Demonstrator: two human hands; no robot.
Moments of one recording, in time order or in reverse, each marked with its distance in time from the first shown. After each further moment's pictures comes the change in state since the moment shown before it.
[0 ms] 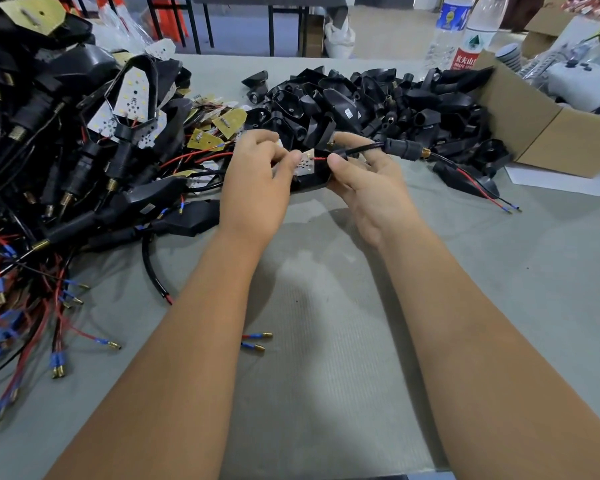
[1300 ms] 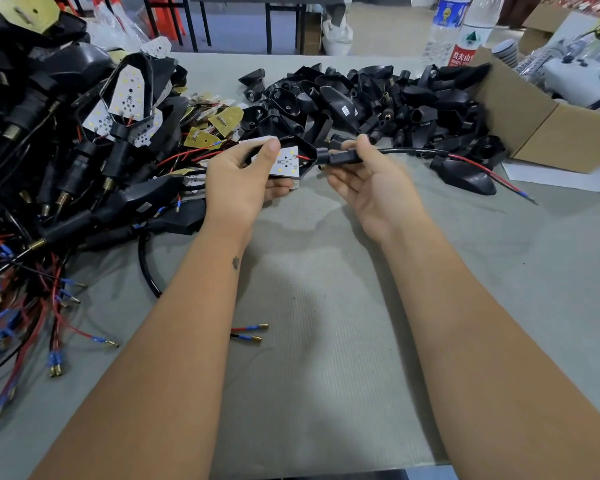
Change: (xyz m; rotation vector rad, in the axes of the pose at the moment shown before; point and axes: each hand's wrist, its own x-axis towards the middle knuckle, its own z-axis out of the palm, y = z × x) left_hand 0.000 -0.001 -0.001 -0.809 0.036 -0.465; right_hand 0.008 -0.003 -0.009 0.163 0.137 0.128
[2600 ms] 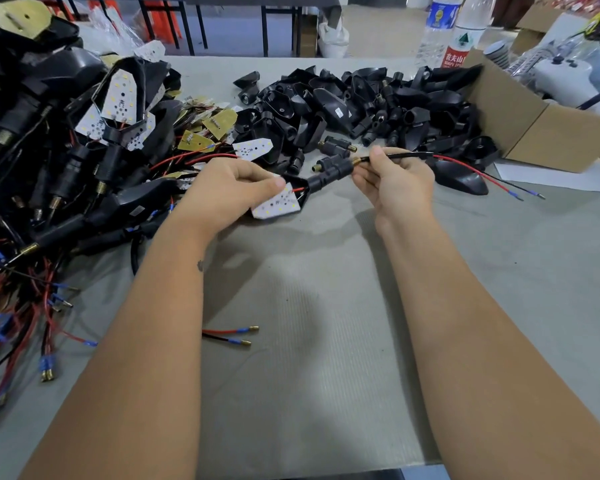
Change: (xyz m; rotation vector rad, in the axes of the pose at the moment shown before) left_hand 0.007 0.011 -0.029 0.597 -0.314 -0.020; right_hand 0.000 -0.010 -0.016 -0.092 0.268 -0.187
